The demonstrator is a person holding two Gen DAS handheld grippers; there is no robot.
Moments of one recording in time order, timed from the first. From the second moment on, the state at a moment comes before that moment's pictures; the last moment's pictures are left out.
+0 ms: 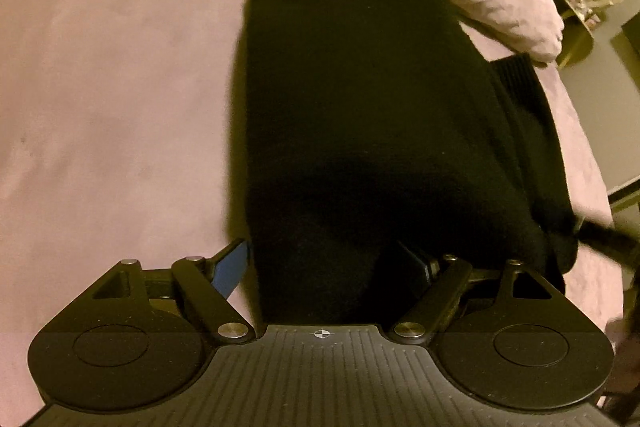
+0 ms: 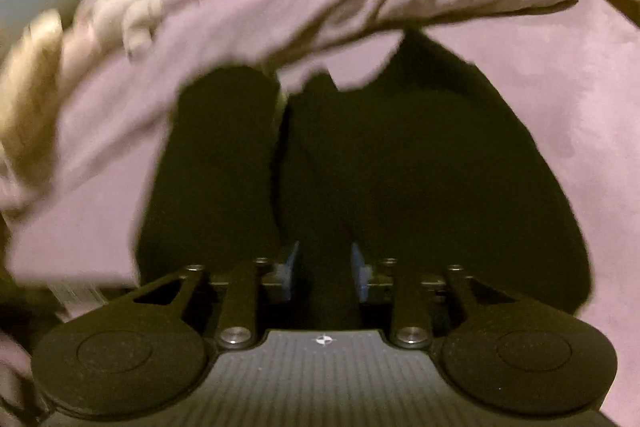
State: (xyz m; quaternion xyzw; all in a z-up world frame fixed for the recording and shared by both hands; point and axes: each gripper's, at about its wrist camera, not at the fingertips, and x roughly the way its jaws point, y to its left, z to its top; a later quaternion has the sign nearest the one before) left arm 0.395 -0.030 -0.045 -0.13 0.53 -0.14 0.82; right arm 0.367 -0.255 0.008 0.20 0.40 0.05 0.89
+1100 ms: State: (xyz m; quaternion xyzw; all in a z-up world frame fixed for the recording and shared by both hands) left arm 0.411 -0.049 -0.047 -0.10 0.51 -0.14 0.84; right arm 0.405 -0.282 -0.015 0.19 0.42 0.06 0.89
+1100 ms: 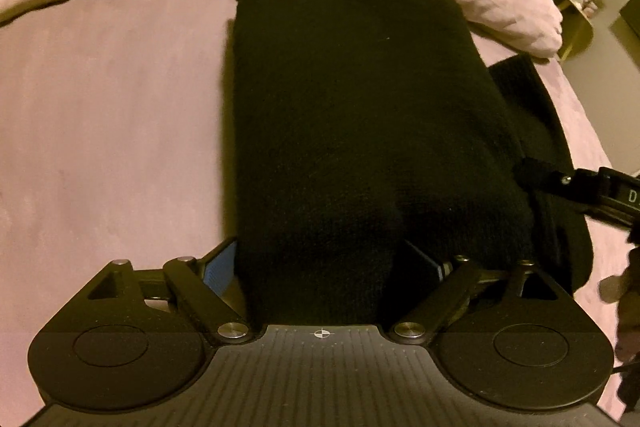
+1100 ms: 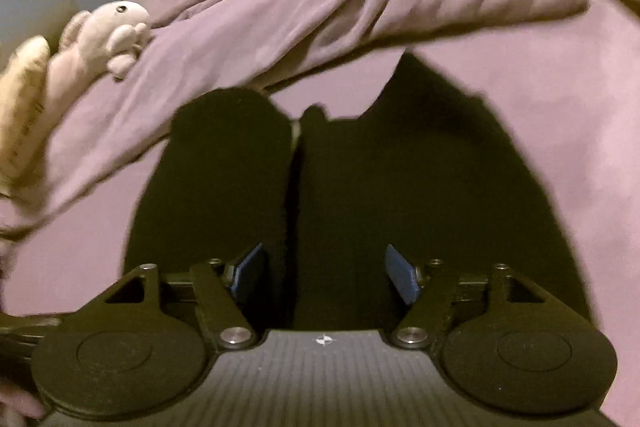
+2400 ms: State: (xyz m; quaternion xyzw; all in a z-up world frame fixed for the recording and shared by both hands) left arm 0.383 -0.078 -0.033 -0.15 0.54 -0.11 0.82; right arm 0.419 -0.306 -0.011 -0.07 0.37 -0.06 0.92
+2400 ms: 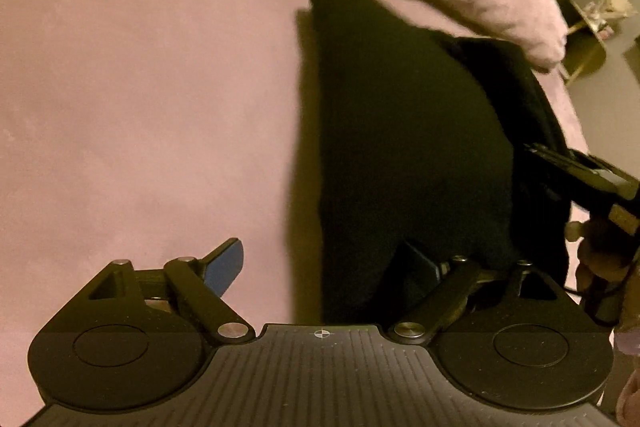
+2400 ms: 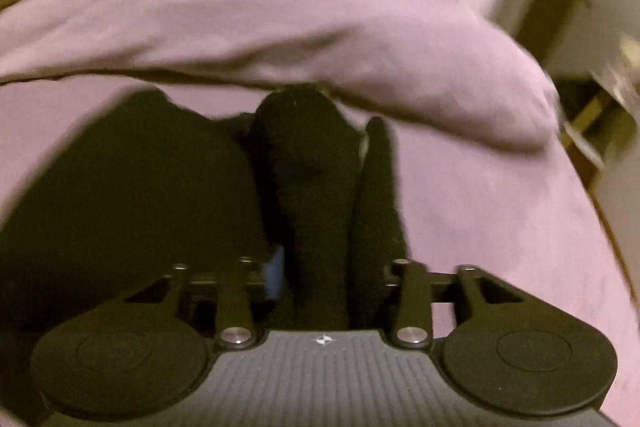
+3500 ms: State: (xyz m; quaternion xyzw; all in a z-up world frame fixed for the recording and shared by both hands) left arm 0.352 -0.093 -0.051 -0.13 0.57 -0.08 0.80; right arm 0.273 -0.358 -0.011 0.25 0.40 -0.08 0.88
